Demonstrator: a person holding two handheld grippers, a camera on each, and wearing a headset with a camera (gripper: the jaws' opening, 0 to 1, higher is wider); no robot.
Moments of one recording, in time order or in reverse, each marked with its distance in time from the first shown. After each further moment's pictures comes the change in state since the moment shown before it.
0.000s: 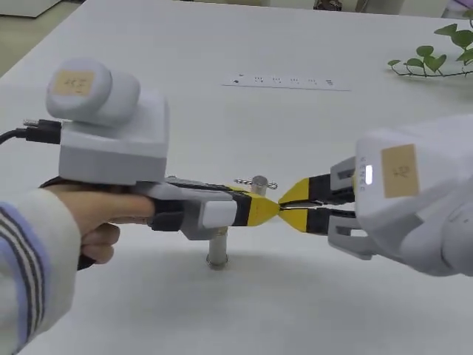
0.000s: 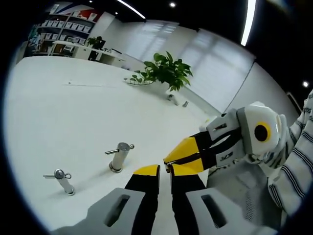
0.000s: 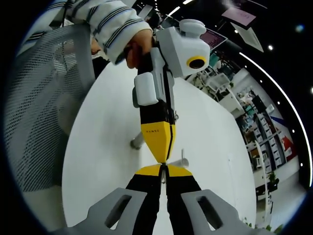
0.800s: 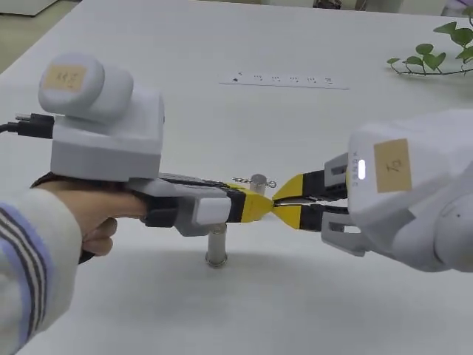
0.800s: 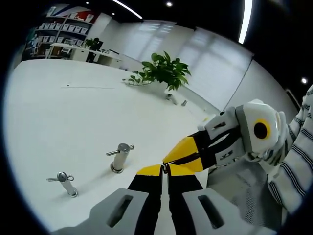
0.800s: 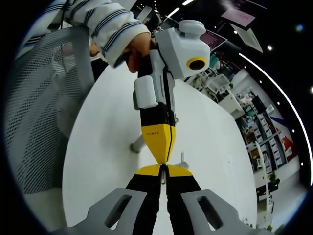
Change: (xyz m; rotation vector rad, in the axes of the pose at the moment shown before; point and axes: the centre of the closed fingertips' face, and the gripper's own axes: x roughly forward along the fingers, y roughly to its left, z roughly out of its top) left arm -0.004 -0.002 0.001 0.027 0.010 -0.007; right arm 0.001 -0.001 0.006 0.010 -0.014 0.000
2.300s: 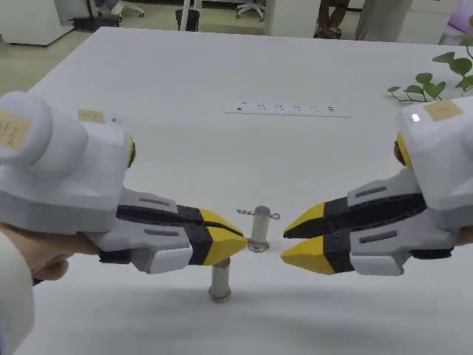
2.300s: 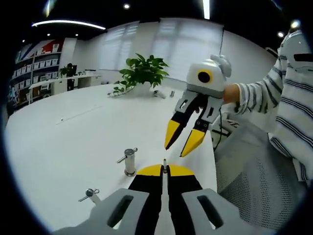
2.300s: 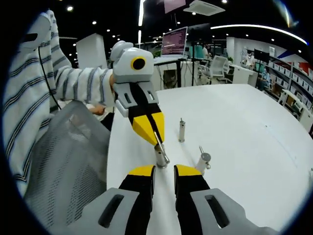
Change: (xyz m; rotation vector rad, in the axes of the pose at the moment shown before) left arm -0.030 0.001 0.001 0.379 0.043 -0.041; right arm -0.012 0.003 0.006 0.579 -0.207 0.319
